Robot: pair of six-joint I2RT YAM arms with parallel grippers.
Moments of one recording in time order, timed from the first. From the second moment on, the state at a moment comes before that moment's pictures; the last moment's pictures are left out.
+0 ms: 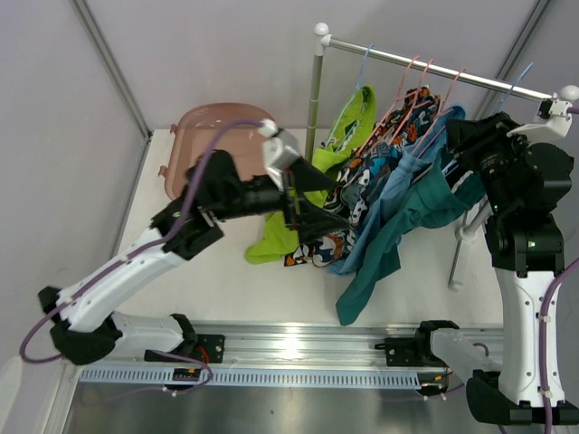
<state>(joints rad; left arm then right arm) -0.91 1.19 1.45 -0.17 0.49 -0.24 0.03 0.97 1.51 -0.44 -0.04 0.54</state>
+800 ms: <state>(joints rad) -1.18 1.60 1.68 -0.19 0.34 -0.13 0.03 0.91 1.49 -0.51 -0.09 0.57</state>
